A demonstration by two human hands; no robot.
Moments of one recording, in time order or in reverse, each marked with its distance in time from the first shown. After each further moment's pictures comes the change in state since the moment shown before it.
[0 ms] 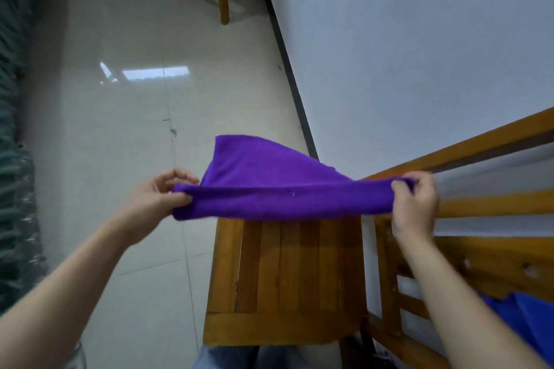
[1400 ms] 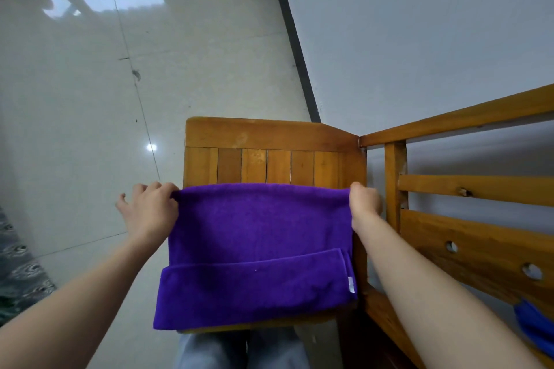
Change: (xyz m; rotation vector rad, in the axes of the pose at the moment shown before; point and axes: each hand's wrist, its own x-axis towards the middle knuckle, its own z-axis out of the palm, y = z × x) left_hand 0.090 -0.160 0.043 1.369 0.319 -0.213; right_hand 0.046 0.173 0.080 -0.345 -0.051 0.663
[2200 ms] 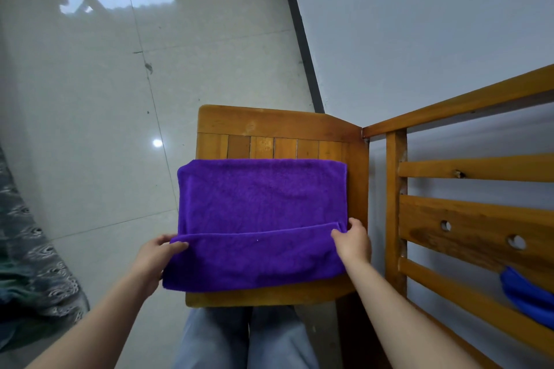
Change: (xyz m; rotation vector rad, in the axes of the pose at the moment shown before) left_hand -0.081 -0.035 0.030 -1.100 -0.485 -0.624; right_hand -0.055 0.080 -0.017 -0.414 -0.176 -0.179
